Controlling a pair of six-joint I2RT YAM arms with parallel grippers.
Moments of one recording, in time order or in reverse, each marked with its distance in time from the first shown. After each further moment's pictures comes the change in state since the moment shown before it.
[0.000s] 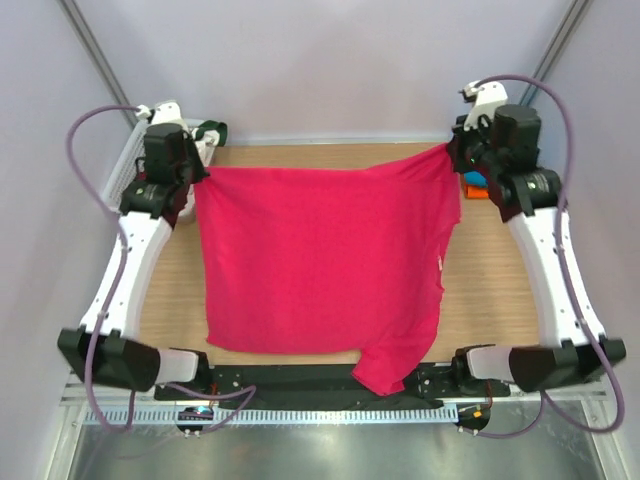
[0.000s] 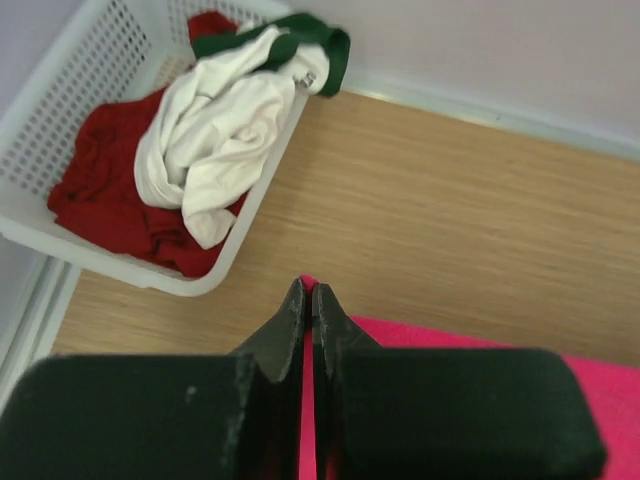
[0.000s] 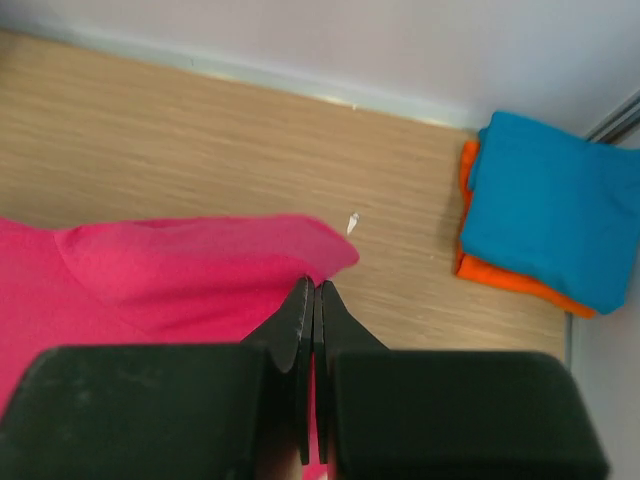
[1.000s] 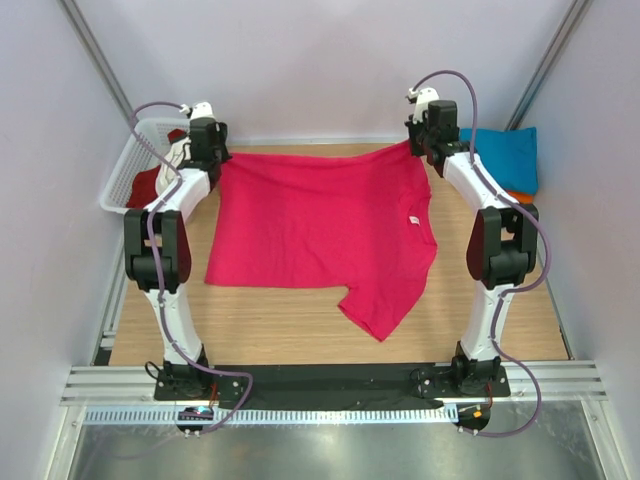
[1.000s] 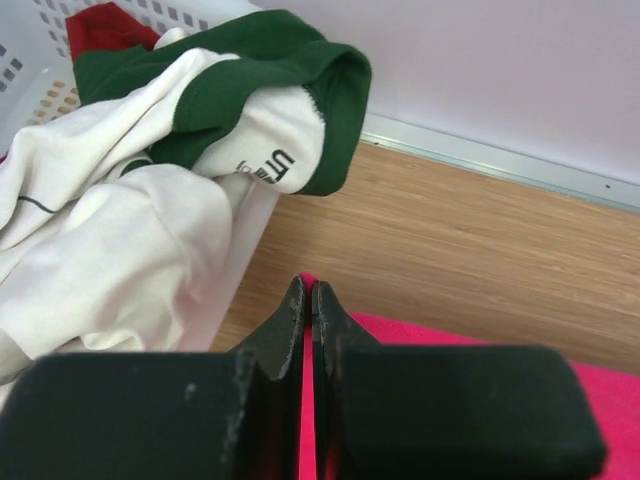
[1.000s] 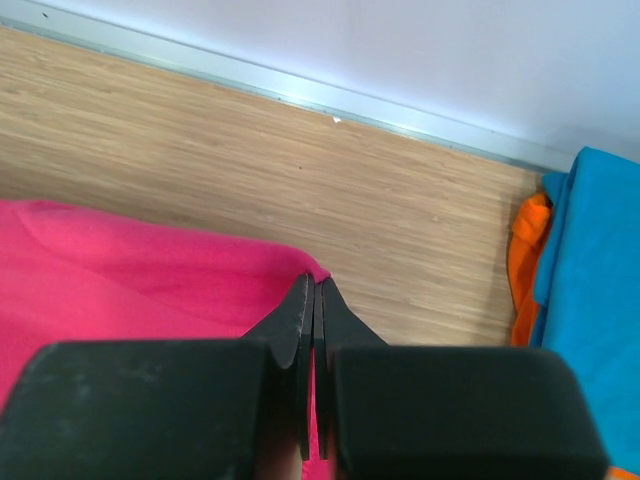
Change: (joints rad) left arm 0.062 0.742 0.122 0.580 0.027 0.024; right arm 0.000 0.772 0.116 0.473 0.033 -0.091
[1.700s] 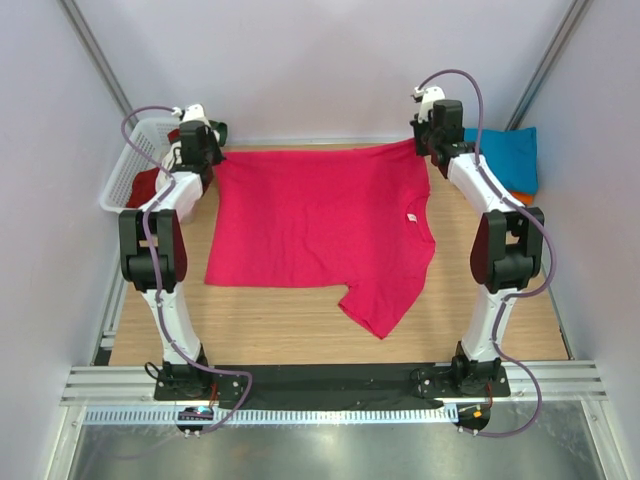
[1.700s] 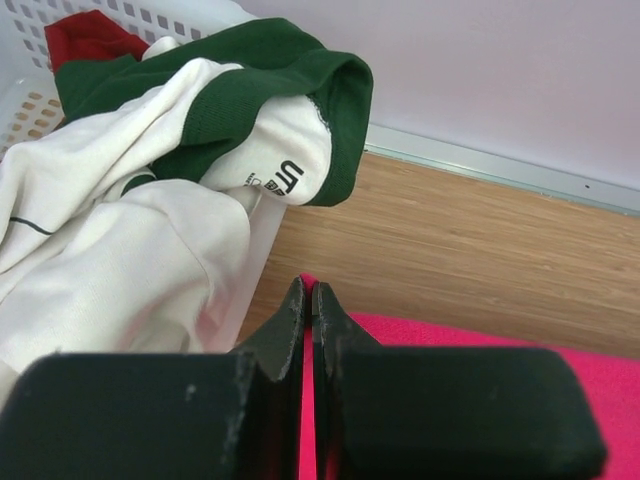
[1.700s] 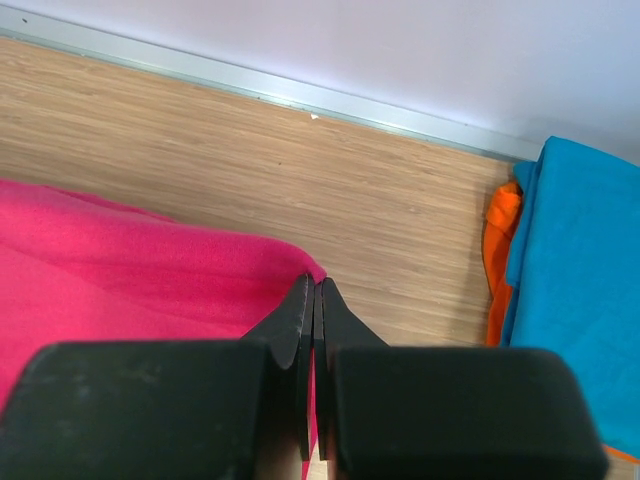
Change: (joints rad) left arm 0.063 -0.002 -0.049 0.075 0.119 -0.004; right arm -0.014 -0.044 -0.041 0.008 0.032 -0.008
